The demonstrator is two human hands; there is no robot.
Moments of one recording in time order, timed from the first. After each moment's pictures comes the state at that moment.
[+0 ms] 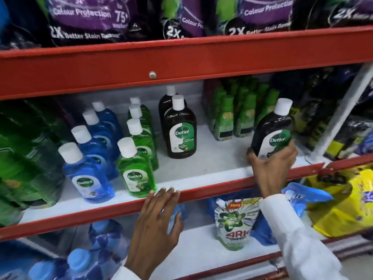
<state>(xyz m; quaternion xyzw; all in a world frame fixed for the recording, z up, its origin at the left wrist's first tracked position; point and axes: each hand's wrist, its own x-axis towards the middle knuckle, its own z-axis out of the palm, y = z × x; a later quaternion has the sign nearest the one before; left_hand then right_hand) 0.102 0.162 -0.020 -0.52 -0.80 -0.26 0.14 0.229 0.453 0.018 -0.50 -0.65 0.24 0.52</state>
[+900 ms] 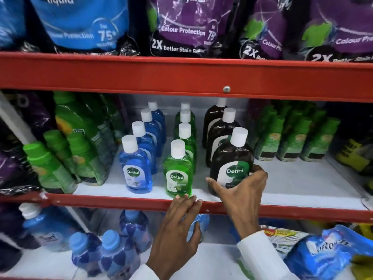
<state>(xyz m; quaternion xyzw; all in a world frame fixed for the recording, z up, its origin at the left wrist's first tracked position) 0.092 0.144 -0.035 -0.48 -0.80 -0.32 0.16 0.142 0.318 0.031 -0.38 -0.78 0.27 0.42</state>
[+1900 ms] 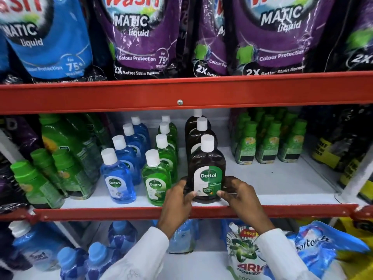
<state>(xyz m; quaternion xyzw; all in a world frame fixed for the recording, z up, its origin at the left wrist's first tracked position) 0.081 0.227 0.032 -0.35 -0.83 -0.43 -0.02 0.188 0.402 0.016 -0.19 -0.86 0.41 0.25</state>
